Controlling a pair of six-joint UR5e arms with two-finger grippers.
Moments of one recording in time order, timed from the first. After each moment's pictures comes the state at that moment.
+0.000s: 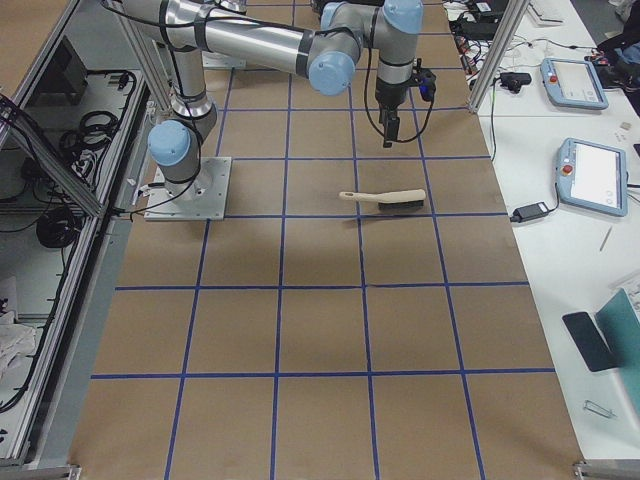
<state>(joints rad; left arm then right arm) -0.95 -2.00 -1.28 -0.90 1.99 2.88 1.31 -1.45 1.46 -1.66 -1.62 -0.30</state>
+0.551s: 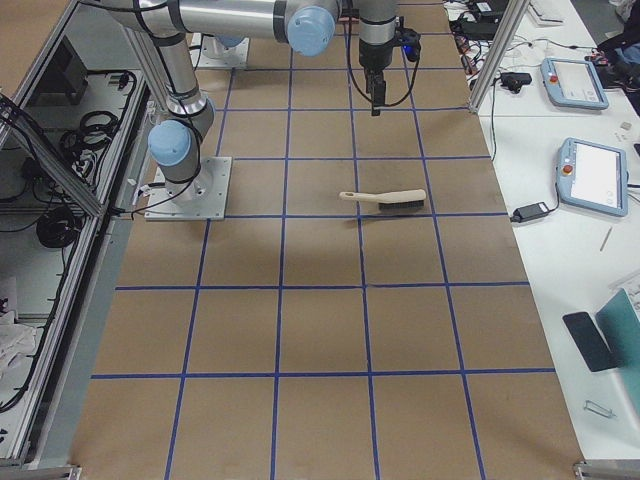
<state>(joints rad) -0.99 -2.00 -1.28 -0.87 1.99 2.86 1.41 -1.51 1.46 -1.63 -1.61 -0.26</state>
